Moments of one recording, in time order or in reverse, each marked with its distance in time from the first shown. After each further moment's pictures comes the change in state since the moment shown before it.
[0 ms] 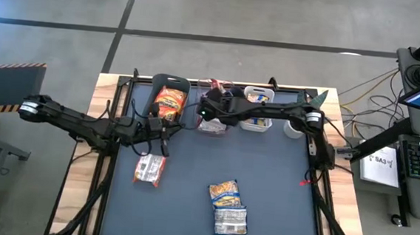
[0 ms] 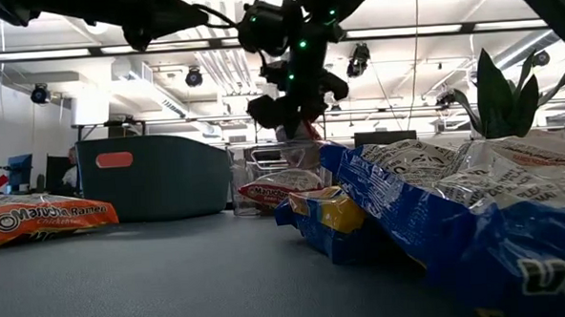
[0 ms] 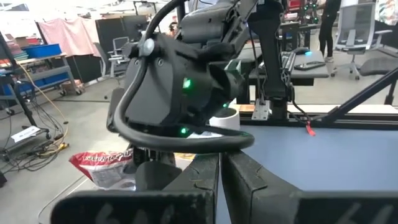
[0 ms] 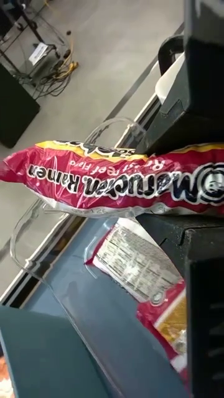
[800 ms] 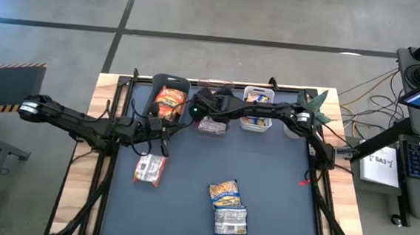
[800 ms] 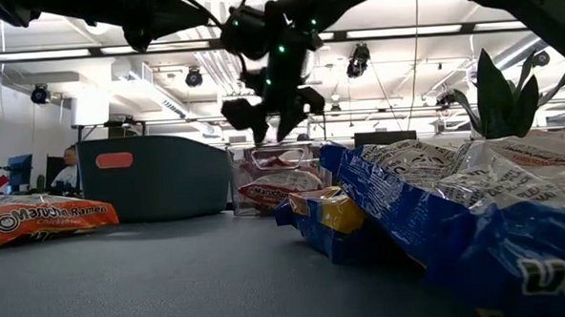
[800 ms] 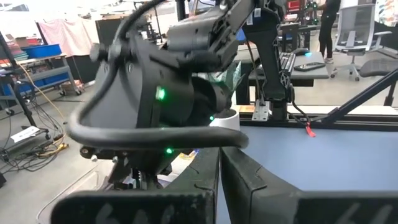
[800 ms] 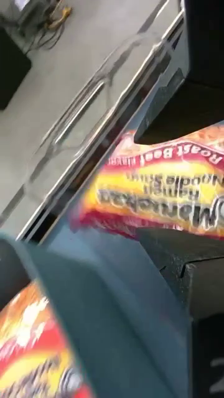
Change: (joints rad) left arm 0.000 0.000 -0.002 0.006 0.000 -0.001; right arm -0.005 0.114 0.156 0.049 -0.141 -0.020
